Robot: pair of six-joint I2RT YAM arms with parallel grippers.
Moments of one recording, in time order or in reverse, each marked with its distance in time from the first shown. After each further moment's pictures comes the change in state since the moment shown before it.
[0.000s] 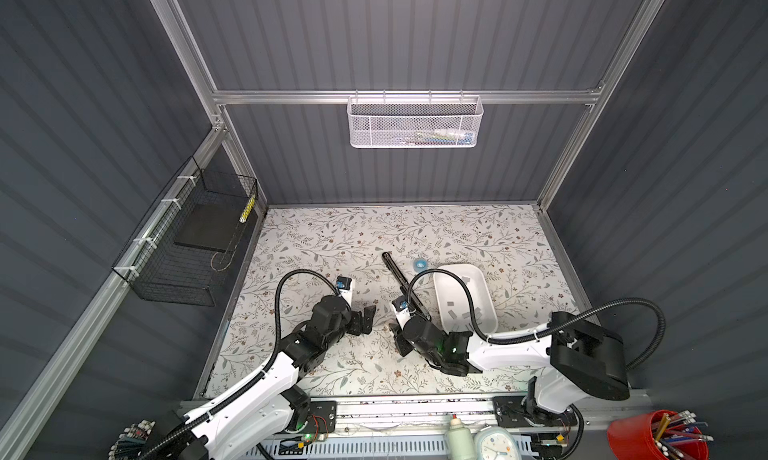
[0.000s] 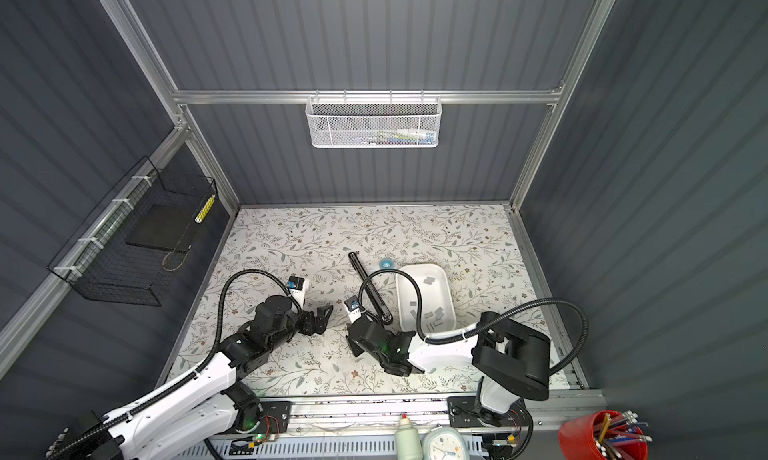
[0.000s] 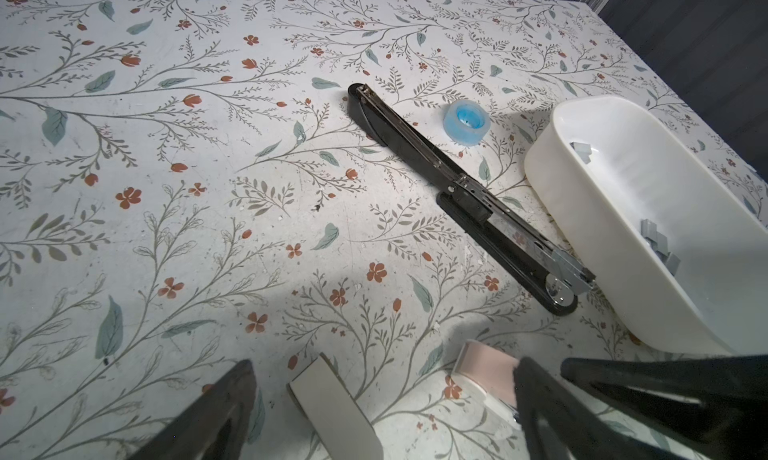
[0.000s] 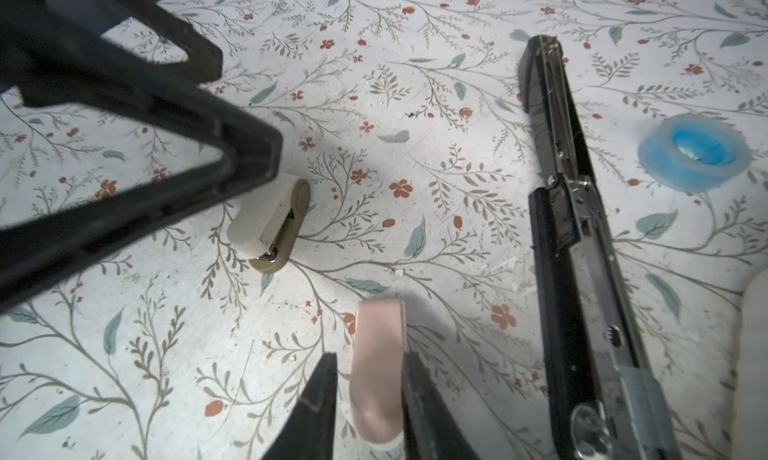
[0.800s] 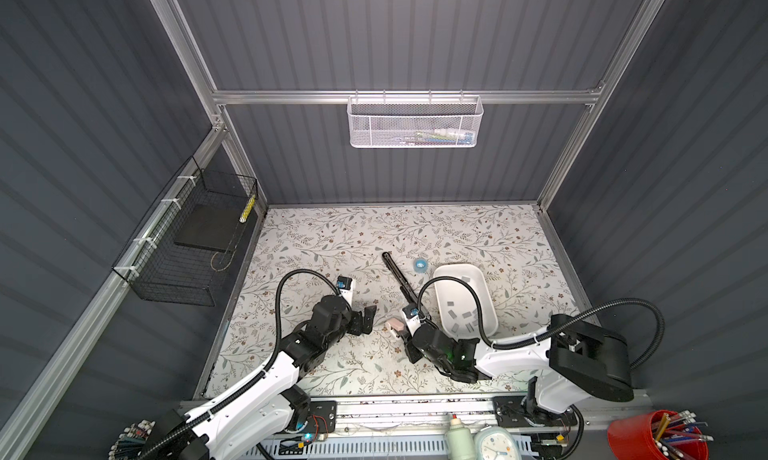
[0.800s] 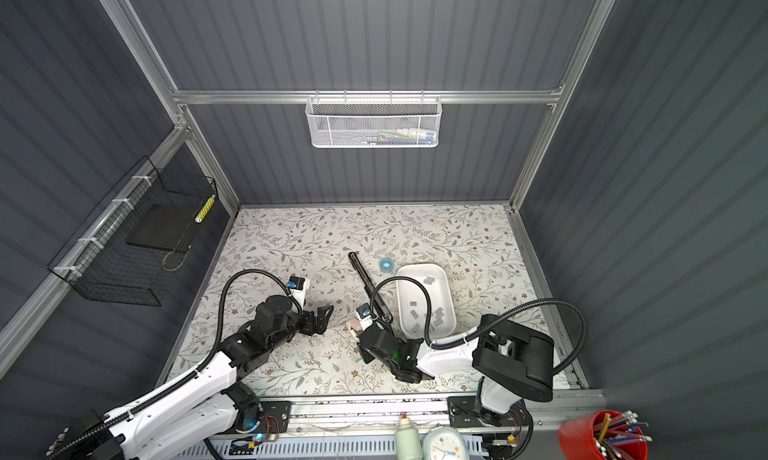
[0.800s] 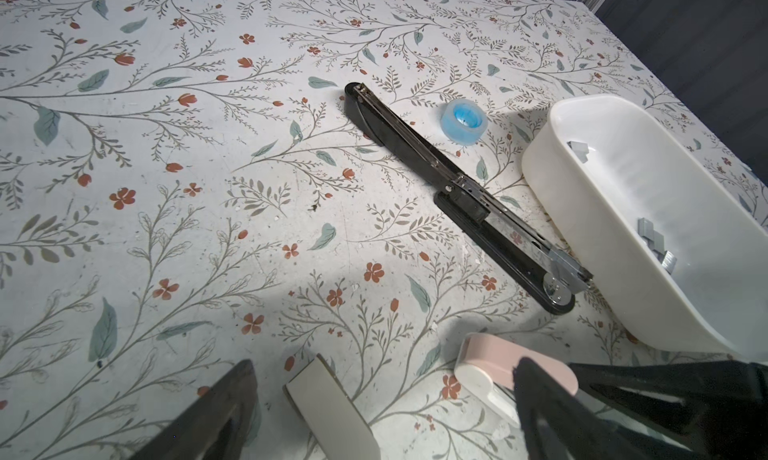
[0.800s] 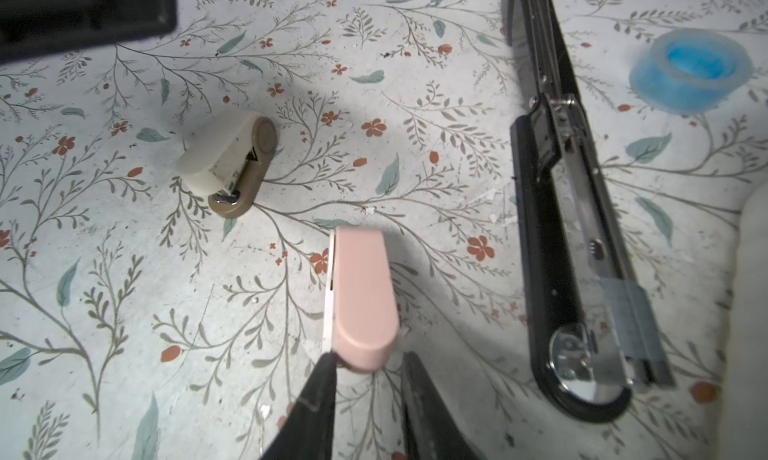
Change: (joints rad) left arm 0.000 0.009 -0.001 0.006 0.007 0.000; right arm -0.001 -0.032 -0.139 0.077 -0.005 0.046
